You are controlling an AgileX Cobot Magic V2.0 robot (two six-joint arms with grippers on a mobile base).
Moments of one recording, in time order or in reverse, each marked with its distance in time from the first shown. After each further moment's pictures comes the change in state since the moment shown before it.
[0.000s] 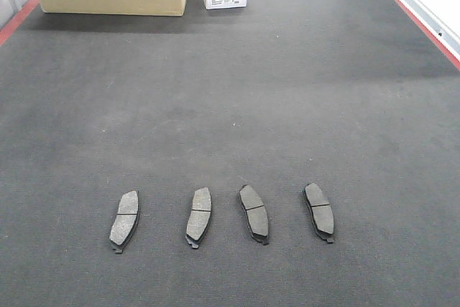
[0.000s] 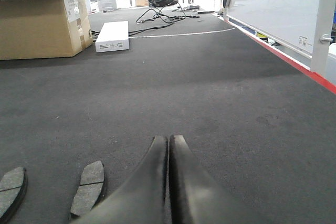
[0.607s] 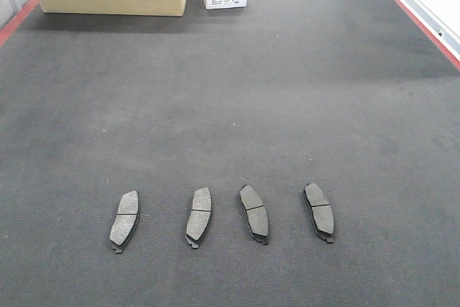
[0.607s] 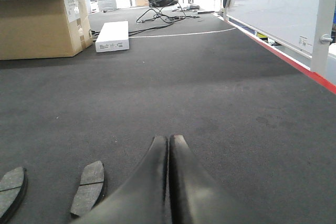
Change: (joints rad) left arm 0.000 0.000 0.000 0.000 0.000 0.000; right arm 0.000 0.000 0.000 0.000 0.001 0.000
